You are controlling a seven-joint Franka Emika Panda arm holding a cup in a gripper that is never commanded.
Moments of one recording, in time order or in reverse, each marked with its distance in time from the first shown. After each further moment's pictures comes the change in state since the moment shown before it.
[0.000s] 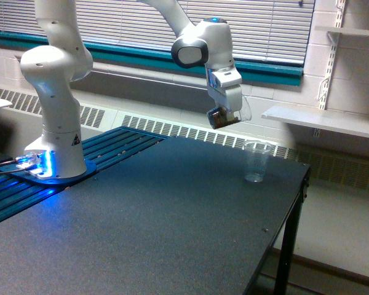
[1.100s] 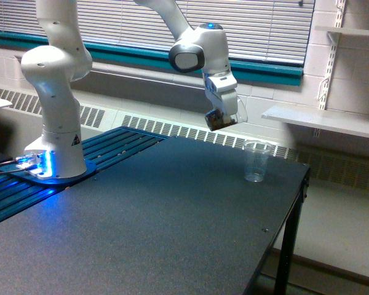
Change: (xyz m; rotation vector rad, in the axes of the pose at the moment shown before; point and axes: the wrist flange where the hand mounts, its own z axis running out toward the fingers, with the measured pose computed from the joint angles) arm -0.021 -0.015 0.019 0.039 -0.001 0.018
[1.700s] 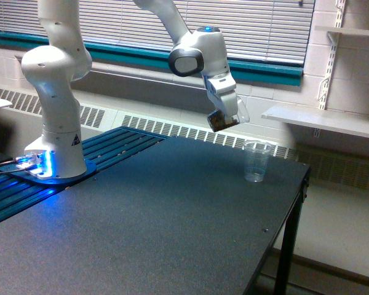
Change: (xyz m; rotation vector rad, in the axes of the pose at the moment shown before) arm -0.004 -0.007 0.005 0.022 0.055 0.033
